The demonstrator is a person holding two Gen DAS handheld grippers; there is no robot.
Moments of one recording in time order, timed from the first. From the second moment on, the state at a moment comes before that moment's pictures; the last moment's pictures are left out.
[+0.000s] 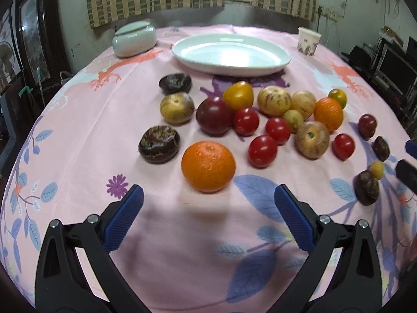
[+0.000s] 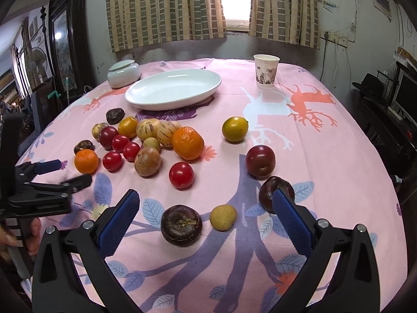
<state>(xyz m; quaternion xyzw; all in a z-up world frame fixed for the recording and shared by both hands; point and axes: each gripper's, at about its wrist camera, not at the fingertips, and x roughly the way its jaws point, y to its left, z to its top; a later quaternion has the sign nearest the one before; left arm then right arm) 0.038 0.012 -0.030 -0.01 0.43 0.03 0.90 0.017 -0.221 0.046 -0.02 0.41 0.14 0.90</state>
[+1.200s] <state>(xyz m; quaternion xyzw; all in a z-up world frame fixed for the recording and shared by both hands) 0.061 0.007 -0.008 -0.03 0.43 -0.07 0.90 0.093 -0.167 0.031 -0.11 0.50 0.18 0.84</state>
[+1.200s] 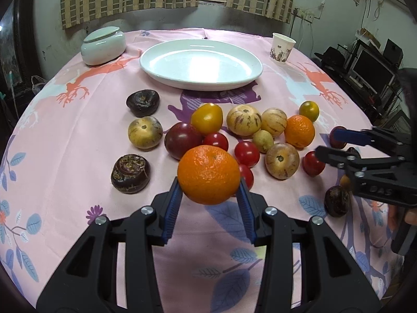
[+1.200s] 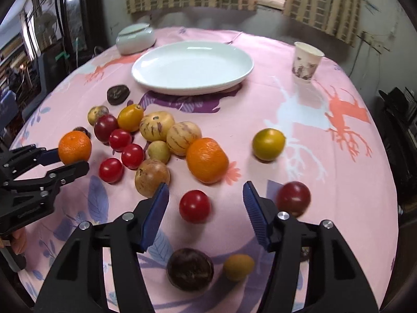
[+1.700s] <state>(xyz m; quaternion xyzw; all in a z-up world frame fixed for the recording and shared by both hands) 0.063 0.005 -0.016 -0.03 0.43 -0.07 0.90 0.138 -0.157 0.008 -0.11 0.51 0.17 0.84</state>
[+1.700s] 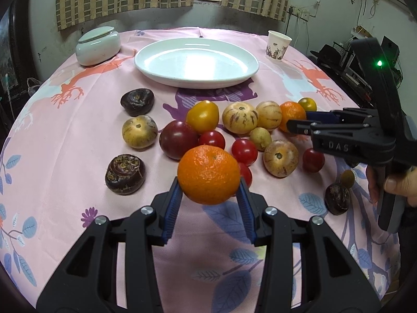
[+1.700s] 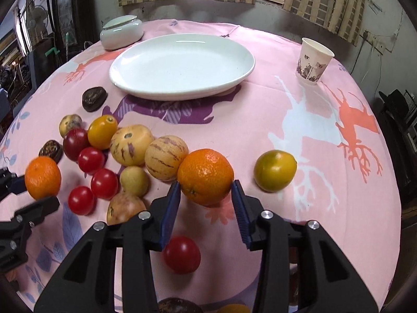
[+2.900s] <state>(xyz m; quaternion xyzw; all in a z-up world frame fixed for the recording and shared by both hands) 0.206 0.028 0.051 -0.02 0.43 -0.04 0.90 0.220 -0.129 0.048 -0.06 0.48 0.22 0.84</state>
